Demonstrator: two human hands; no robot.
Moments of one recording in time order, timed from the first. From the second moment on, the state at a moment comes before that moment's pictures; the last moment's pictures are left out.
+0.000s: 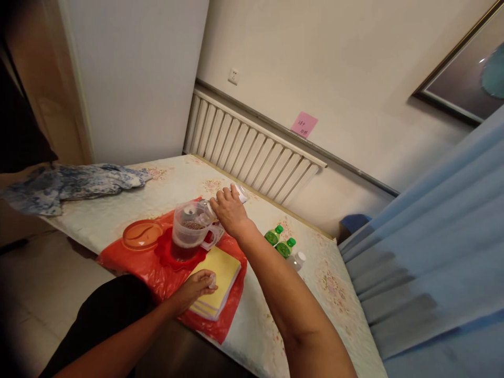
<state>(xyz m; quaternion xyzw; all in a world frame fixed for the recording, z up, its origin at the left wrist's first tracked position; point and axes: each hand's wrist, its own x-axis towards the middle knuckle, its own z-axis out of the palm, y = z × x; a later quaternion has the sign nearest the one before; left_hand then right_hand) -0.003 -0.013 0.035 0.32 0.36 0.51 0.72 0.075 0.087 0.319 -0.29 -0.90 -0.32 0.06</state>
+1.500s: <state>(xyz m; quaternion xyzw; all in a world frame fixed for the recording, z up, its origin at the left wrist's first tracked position) -0.013 -0.027 0.154 0.57 0.43 0.53 0.46 0.202 -0.059 0.133 -0.55 -0.74 0.15 0.36</state>
